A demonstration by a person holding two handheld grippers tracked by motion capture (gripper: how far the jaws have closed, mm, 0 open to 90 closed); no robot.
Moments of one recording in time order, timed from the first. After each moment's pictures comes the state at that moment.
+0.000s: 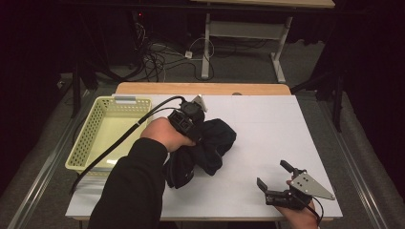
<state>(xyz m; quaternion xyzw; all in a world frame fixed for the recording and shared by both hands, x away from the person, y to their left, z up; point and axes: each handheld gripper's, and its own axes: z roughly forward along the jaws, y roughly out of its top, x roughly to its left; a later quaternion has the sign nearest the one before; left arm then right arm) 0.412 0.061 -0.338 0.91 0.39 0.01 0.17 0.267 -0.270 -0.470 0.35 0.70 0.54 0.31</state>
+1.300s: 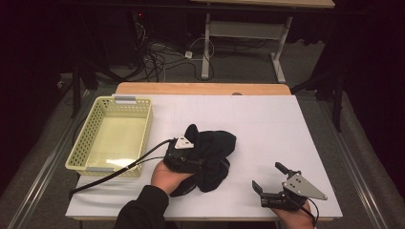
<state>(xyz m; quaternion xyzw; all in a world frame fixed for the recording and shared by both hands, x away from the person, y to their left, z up) 0.358 0.088 -0.467 0.82 0.36 0.11 0.43 0.267 -0.260 -0.478 0.34 0.72 0.52 0.30</state>
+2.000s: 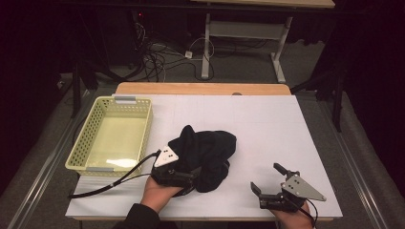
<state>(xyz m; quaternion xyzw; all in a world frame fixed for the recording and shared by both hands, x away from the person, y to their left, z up) 0.309 0.119 -0.467 0.77 0.36 0.14 0.51 0.264 -0.256 -0.477 0.33 0.73 0.52 0.30</state>
